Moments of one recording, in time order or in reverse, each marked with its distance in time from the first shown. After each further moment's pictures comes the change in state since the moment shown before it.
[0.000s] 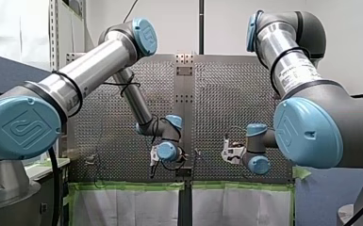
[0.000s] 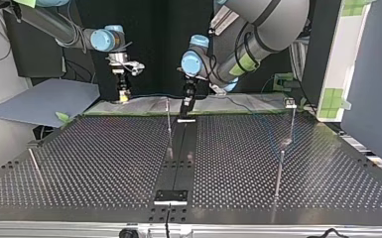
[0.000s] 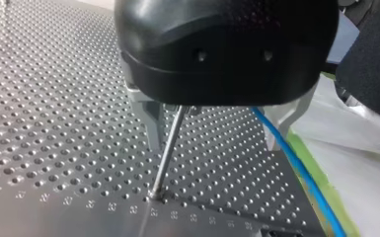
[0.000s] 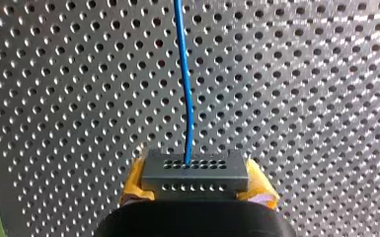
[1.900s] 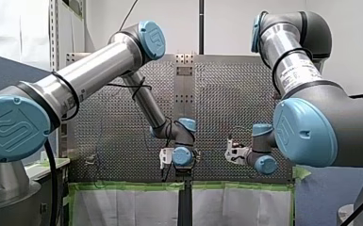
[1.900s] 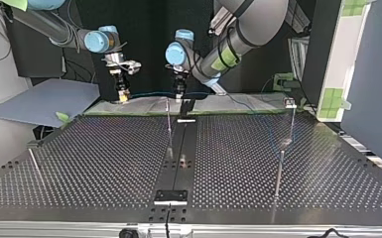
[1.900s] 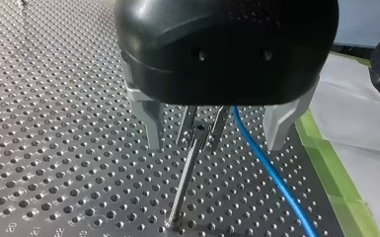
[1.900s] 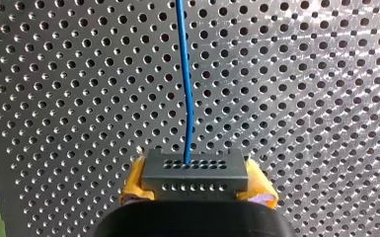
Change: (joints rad) left arm -0.110 -0.056 0.087 0.028 -0.191 -0.044; right arm -0.050 0.000 0.000 0.012 -0.123 0.007
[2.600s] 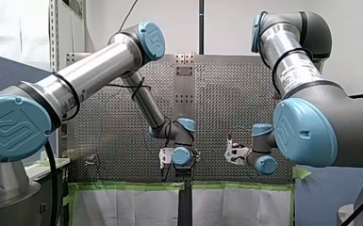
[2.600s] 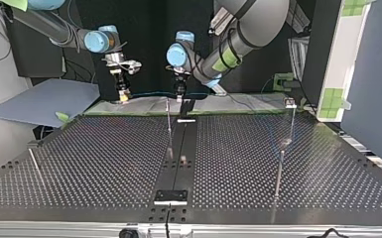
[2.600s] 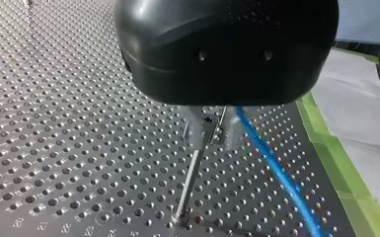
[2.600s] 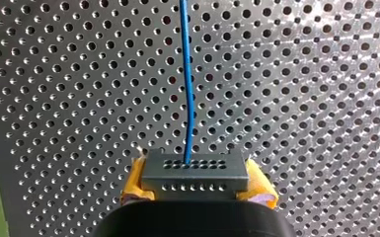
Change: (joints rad) left arm 0.010 -0.002 0.002 0.019 0.012 0.005; right arm 0.000 0.001 0.000 0.007 -0.003 -0.005
